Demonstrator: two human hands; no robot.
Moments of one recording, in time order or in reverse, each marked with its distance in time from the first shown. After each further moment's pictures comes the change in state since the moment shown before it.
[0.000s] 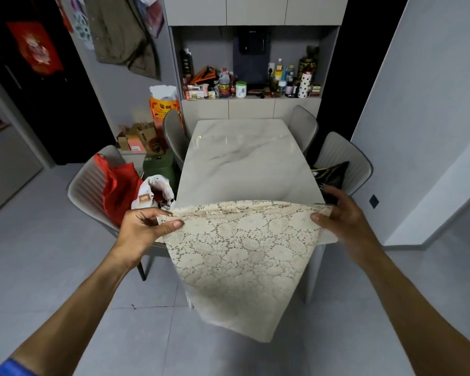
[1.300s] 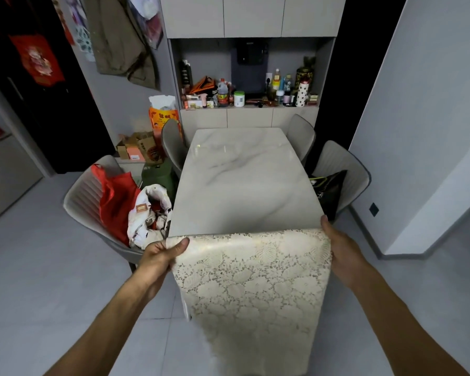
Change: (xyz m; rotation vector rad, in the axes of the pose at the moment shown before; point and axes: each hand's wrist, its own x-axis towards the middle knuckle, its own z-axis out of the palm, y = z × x) left_hand -0.005 -0.052 0.037 -0.260 -0.019 -0.371; right_hand 0.009 0.019 -0.007 0.158 0.122 0.508
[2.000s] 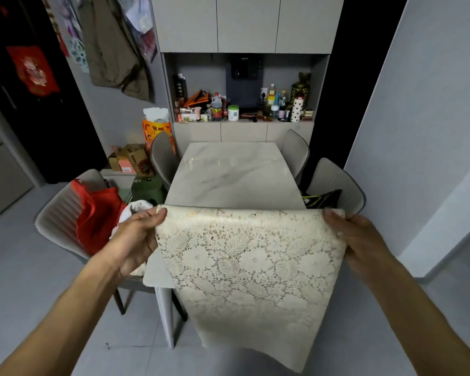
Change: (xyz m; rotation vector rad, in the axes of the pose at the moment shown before) left_hand 0.073 0.101 0.066 -0.082 -0.085 0.056; right_hand 0.031 -0.102 -0.038 0.066 -0.096 -0.295
